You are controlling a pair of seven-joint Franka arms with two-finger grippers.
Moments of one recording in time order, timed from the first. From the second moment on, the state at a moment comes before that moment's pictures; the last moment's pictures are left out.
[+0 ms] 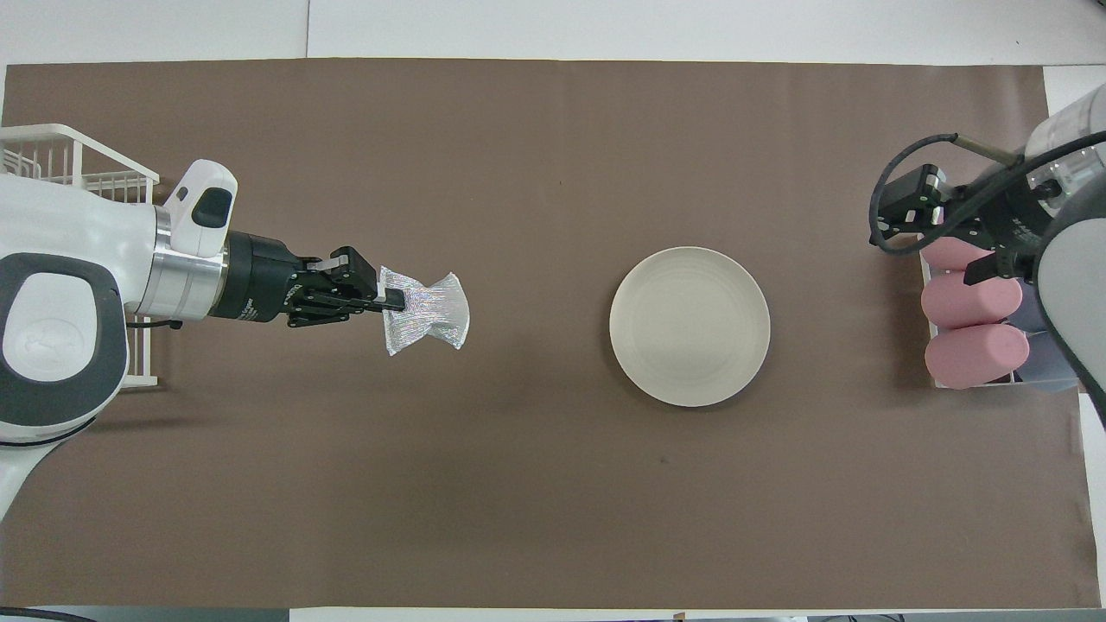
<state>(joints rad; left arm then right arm) -0.14 -0.03 -0.09 -1.92 -0.48 1.88 -0.24 0.11 0.05 -0.05 -1.50 0.05 1.45 0.41</state>
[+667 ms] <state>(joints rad) -0.14 -0.03 -0.11 -1.83 0.23 1.71 -0.27 0.10 0.00 -0.05 -1.54 0.04 1.40 0.20</state>
